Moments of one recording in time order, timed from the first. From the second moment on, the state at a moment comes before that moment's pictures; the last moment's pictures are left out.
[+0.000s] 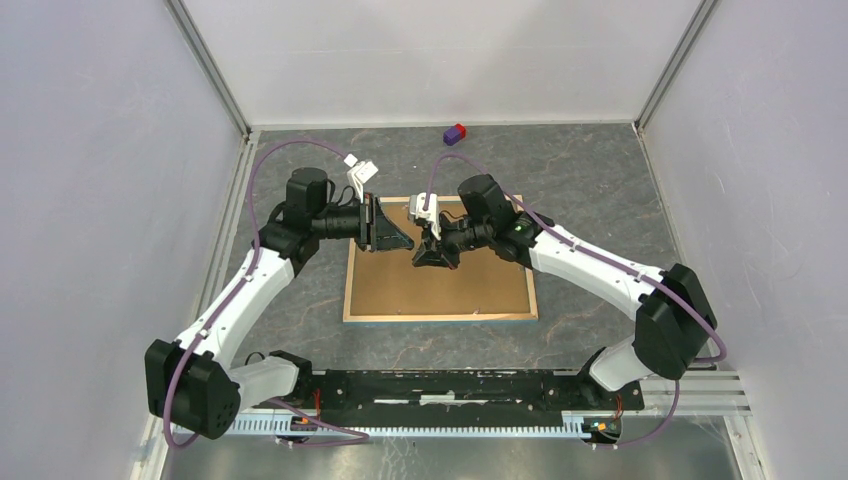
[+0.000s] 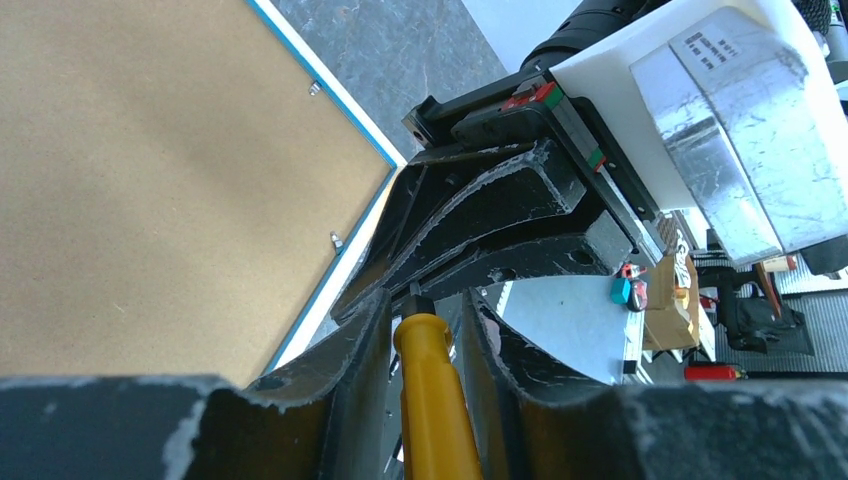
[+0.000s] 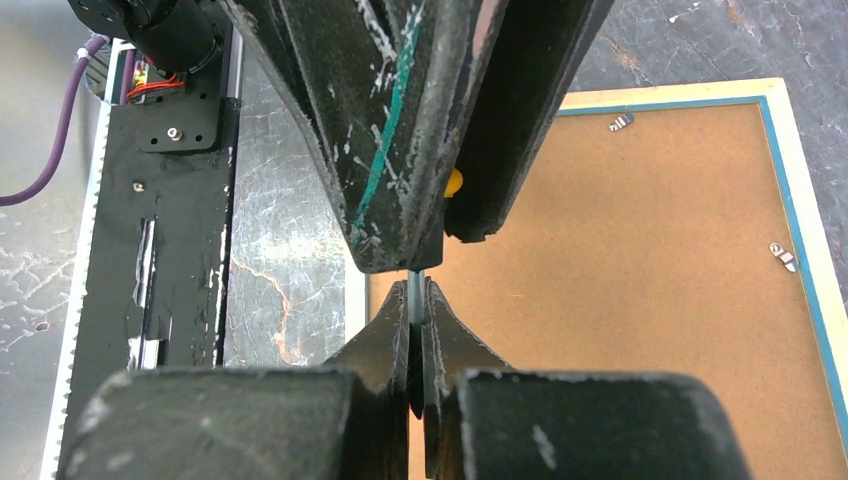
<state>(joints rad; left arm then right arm) -0.33 1.16 0.94 -0.27 0.95 -0.40 0.78 1.50 1.14 -0.23 -0.70 -0.35</state>
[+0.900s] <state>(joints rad) -0.27 1.11 0.89 -0.31 0.53 -0.23 0.71 1.45 1.04 -0.25 -0.62 -0.46</state>
